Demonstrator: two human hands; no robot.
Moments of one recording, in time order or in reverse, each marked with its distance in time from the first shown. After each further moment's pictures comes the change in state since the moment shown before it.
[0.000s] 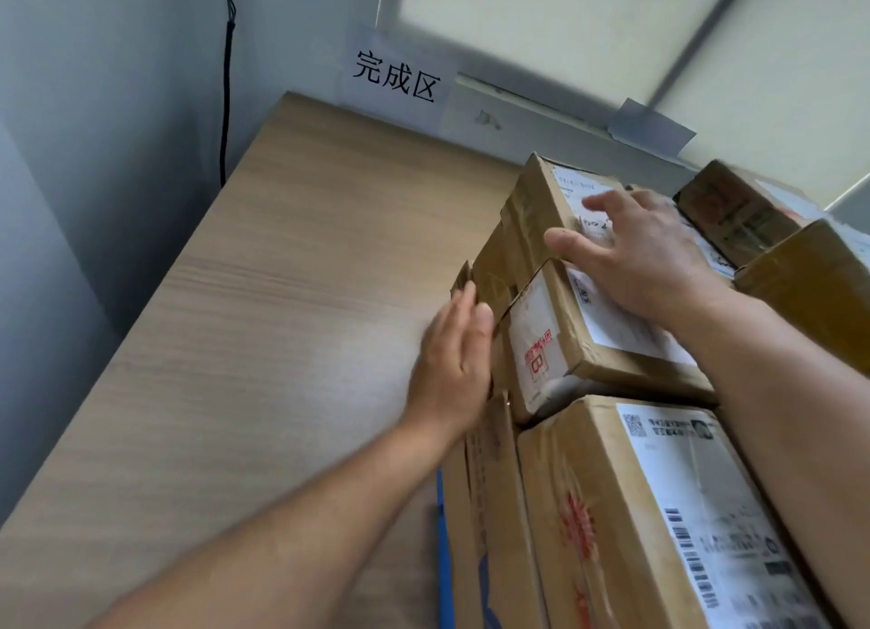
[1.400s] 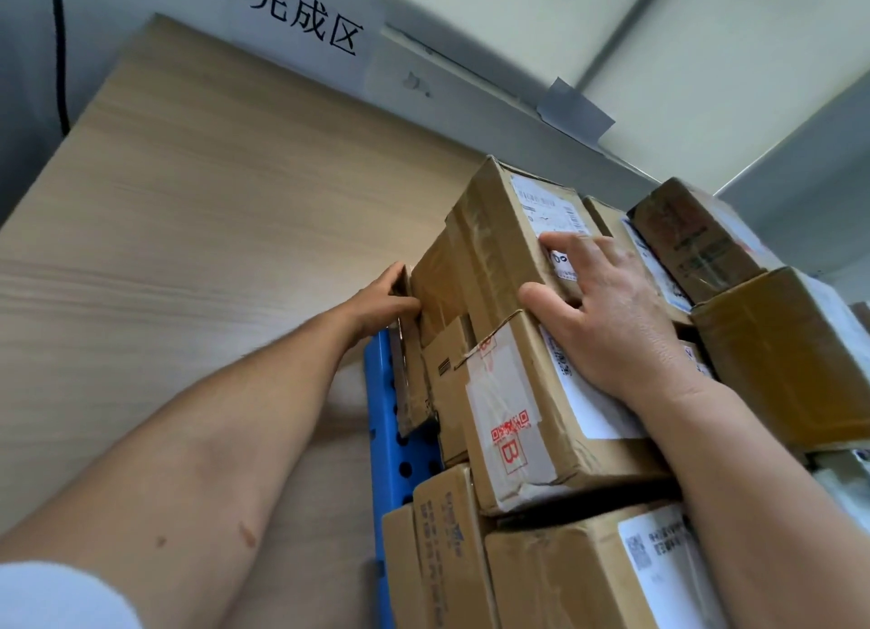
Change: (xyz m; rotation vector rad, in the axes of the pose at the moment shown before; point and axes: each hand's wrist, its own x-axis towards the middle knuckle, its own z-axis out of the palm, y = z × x) left_hand 0.183 -0.081 0.008 -0.068 -0.499 -0.317; right_hand 0.007 -0.004 0.015 -0.063 -0.019 0.062
